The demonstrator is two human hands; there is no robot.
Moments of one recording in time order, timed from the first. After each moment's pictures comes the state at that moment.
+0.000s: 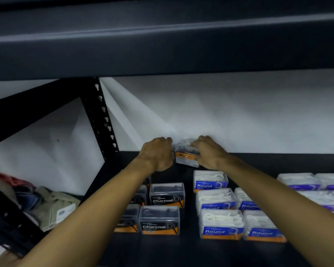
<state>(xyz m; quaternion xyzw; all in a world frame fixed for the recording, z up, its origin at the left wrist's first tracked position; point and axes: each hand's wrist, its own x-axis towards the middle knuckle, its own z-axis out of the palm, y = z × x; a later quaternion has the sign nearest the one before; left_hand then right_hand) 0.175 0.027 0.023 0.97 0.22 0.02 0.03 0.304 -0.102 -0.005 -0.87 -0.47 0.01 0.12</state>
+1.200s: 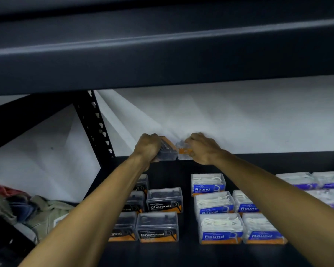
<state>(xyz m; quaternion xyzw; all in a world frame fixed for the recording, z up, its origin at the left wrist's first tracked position) 0.183 0.032 0.038 0.71 0.38 0.19 0.56 0.324 -0.084 -0.003 -0.87 -0.50 -0.03 0.05</state>
